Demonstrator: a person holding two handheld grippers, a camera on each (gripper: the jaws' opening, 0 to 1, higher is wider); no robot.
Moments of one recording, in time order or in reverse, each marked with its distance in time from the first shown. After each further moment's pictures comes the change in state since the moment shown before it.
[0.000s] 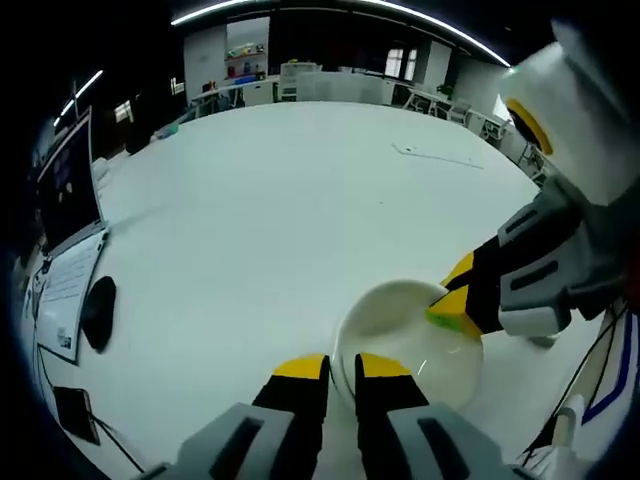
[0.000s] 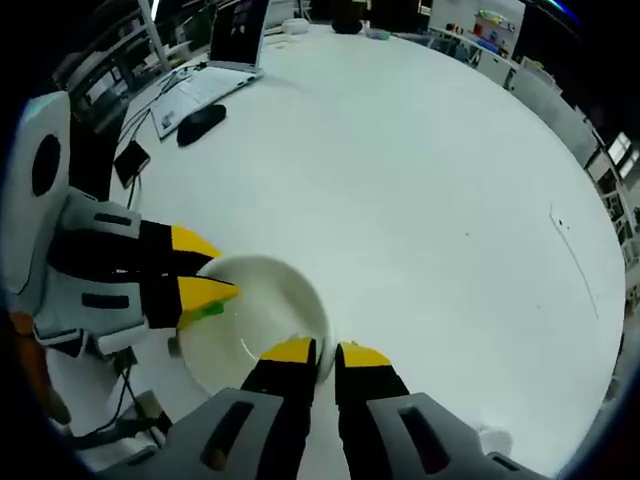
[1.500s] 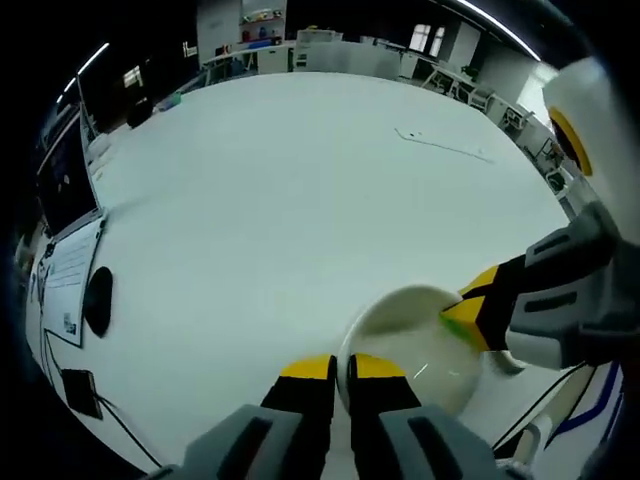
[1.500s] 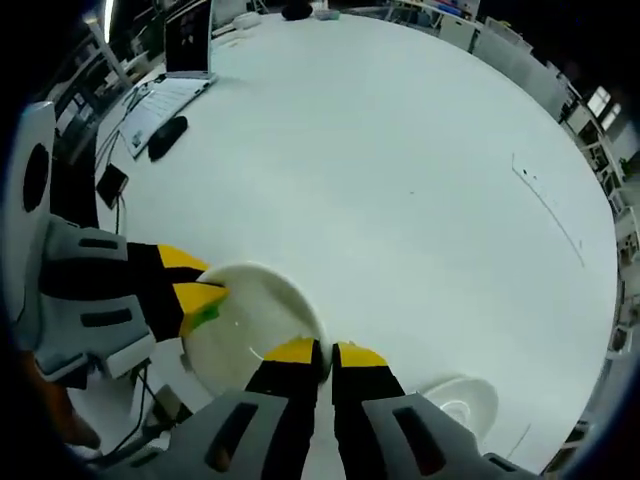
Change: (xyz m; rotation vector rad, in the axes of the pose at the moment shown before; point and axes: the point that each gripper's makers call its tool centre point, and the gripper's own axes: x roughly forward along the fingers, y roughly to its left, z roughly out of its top) left arm -0.015 -0.060 0.009 -0.048 0.153 0.008; right arm -0.043 -0.037 -0.027 0.162 0.091 -0.041
